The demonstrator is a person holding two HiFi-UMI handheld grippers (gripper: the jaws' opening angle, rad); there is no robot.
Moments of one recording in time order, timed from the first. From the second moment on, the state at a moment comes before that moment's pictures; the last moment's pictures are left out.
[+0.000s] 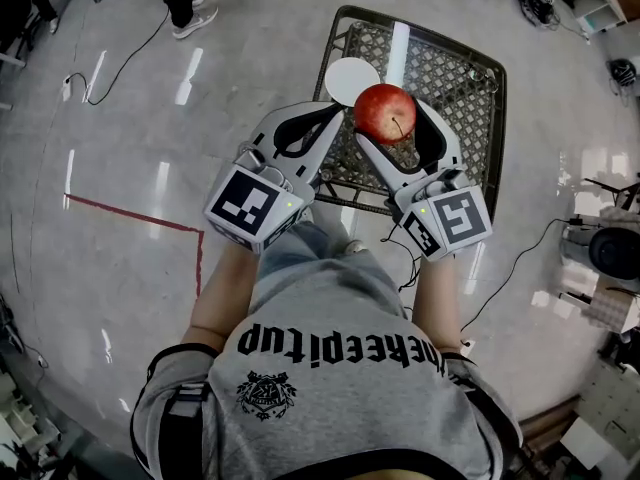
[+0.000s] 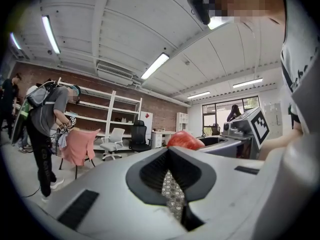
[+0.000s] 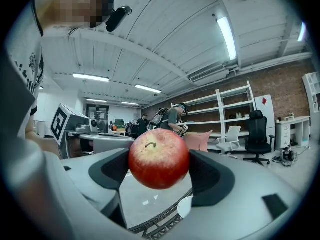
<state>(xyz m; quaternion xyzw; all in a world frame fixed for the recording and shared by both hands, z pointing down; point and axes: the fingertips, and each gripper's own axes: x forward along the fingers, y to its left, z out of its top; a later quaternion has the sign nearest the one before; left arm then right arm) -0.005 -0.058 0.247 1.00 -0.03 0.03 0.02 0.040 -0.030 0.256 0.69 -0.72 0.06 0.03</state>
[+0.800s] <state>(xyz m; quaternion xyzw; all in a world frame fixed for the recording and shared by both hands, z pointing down) -0.011 -0.079 0.262 1.00 0.01 0.04 0.03 0.036 -0.045 0.262 0.72 -0.69 0.06 0.03</state>
